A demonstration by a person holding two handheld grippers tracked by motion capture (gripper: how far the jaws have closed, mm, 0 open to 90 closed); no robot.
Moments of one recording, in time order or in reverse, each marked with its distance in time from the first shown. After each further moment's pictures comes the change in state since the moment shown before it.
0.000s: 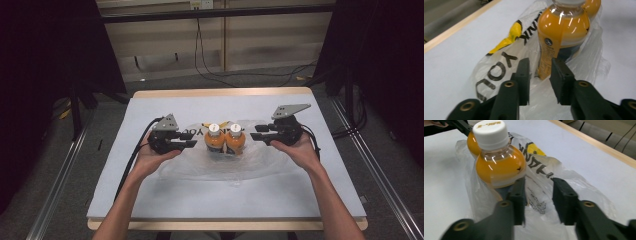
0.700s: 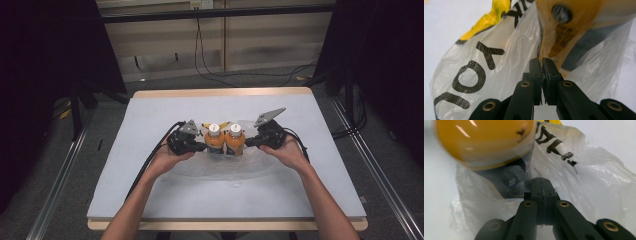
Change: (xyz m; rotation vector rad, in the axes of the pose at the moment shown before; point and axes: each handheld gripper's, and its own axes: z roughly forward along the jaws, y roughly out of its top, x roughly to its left) left arm 0.003 -0.006 0.060 0.224 -0.016 0.038; right arm -0.001 -0.012 0.052 0.204 0.063 -0.034
